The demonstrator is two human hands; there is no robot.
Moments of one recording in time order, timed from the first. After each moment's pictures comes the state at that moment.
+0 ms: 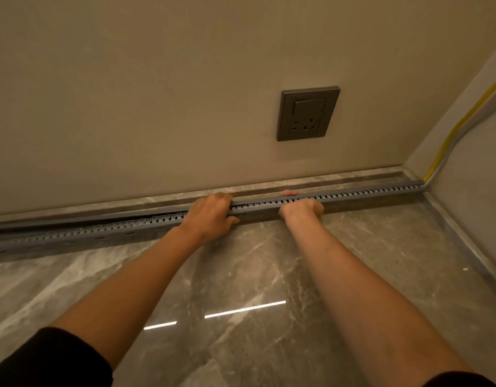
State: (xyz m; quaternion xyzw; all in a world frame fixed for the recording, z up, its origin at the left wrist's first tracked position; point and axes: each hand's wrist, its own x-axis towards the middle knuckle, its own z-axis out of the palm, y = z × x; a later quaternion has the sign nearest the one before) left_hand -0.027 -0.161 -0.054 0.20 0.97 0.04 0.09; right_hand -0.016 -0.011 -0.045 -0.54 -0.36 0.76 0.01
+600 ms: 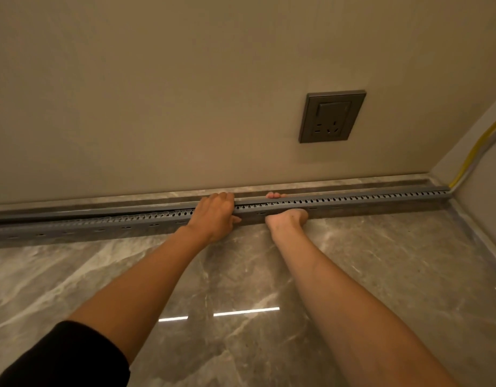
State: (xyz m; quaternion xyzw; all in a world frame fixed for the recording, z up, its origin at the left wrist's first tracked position) left_hand -0.019 -0.183 -0.053 0.16 0.98 0.00 0.07; right_hand -0.028 -0.052 -0.073 -0.45 -0.06 0.89 0.09
